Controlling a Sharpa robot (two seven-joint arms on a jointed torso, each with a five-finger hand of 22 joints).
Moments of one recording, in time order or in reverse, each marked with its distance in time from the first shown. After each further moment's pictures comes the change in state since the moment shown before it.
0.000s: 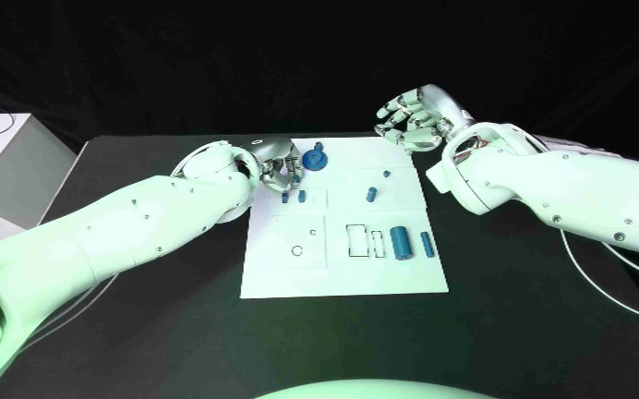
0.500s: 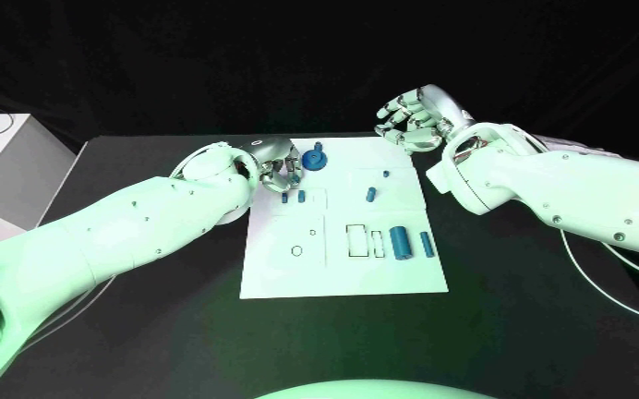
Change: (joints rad) left arm -0.002 -0.002 -0.003 0.000 -0.015 -0.014 0.005; left_hand -0.003 0.003 -0.013 -0.001 0.000 0.003 -0.003 -0.016 0.004 -0.032 -0.005 0.043 0.031 -0.004 -0.004 0.000 -0.009 0.000 -0.004 -0.004 -0.009 -0.009; right arm 0.000 -0.001 0.000 0.000 0.000 0.000 0.000; right_hand 0.000 0.000 0.000 0.000 0.000 -0.003 0.003 0.000 0.000 0.000 0.000 0.000 -0.001 0.000 0.000 0.000 0.000 0.000 0.000 0.000 0.000 0.000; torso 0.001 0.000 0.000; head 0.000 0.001
